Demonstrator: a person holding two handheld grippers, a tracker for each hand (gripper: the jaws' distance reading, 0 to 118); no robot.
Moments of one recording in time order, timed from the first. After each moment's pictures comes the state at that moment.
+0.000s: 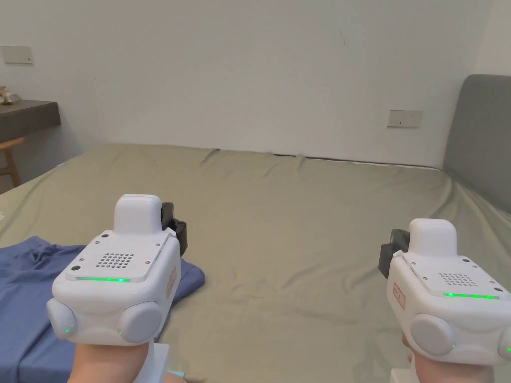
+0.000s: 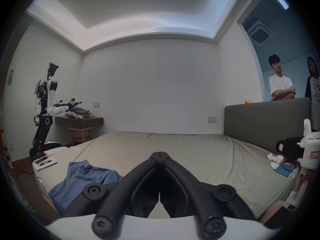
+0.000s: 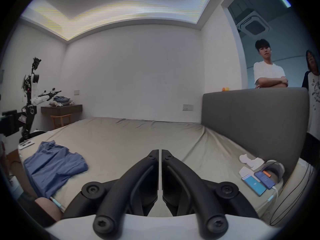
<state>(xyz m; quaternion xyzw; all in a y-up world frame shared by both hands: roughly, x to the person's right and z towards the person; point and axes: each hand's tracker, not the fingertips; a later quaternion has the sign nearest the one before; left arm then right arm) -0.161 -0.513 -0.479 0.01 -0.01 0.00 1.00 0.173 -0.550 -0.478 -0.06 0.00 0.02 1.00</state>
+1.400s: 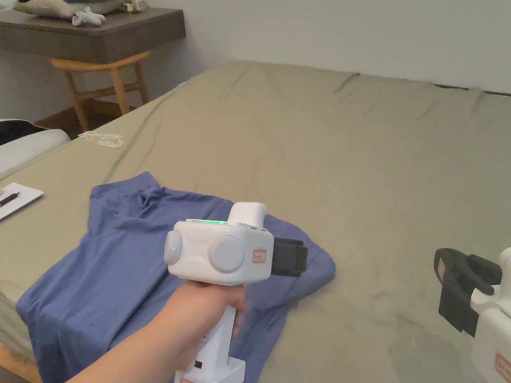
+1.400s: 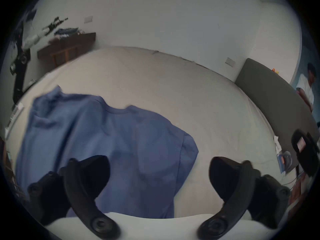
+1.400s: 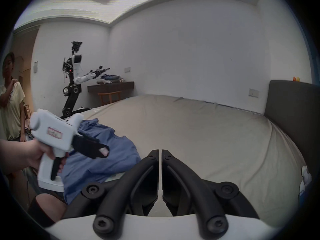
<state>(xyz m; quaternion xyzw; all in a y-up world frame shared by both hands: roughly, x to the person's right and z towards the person) -0.275 -0.641 -0.753 -0.35 -0.08 0.13 0.92 0.049 -0.607 -0.645 -0.16 0.23 0.04 0.96</state>
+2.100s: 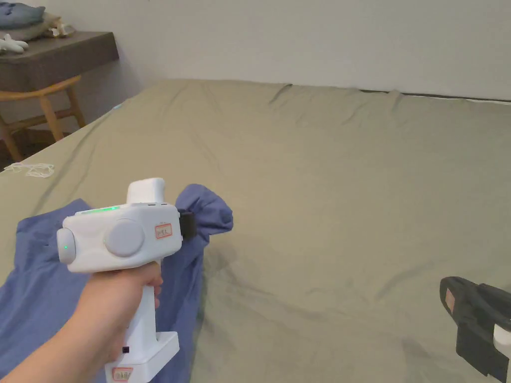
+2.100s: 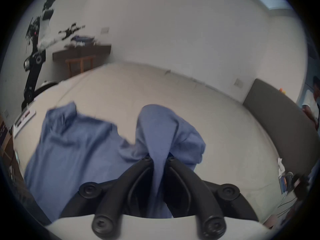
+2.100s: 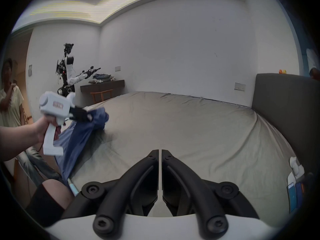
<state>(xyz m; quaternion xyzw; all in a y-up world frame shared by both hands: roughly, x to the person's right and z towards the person) -0.286 -0.562 -0.733 -0.26 0.00 0.10 0.96 0.142 -0.586 -0.570 -0.17 0.20 0.03 0.96</state>
